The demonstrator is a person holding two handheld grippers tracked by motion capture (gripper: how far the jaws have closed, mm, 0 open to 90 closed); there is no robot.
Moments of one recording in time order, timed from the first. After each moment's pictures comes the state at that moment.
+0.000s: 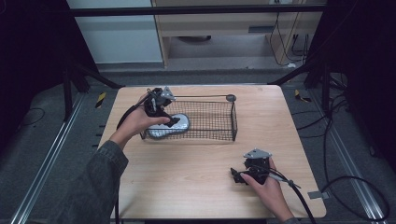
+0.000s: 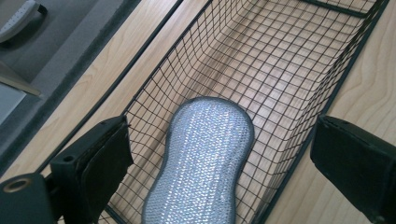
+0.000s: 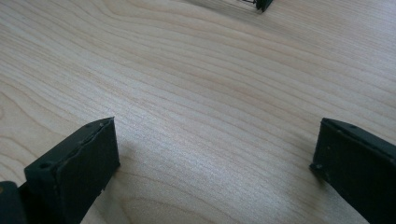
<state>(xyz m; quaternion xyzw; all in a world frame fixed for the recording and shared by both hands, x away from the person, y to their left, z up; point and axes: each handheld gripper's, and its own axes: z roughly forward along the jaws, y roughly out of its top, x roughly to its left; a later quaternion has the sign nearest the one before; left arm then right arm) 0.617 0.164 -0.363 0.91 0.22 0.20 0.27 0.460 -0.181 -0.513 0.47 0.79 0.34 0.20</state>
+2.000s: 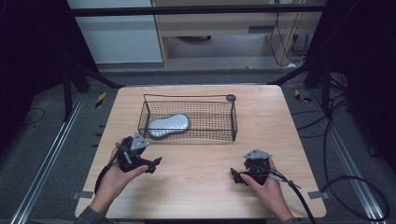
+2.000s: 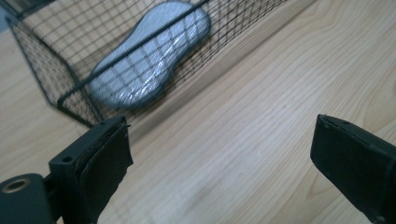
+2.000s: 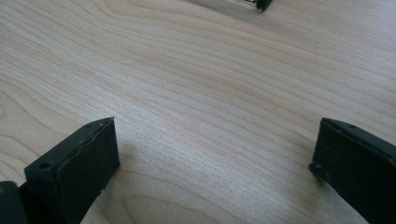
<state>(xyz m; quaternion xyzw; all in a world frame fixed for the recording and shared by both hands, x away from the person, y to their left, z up) 0.468 0.234 -0.425 0.85 0.35 0.22 0.32 0.458 -0.181 -0.513 0.47 0.79 0.34 0.20</state>
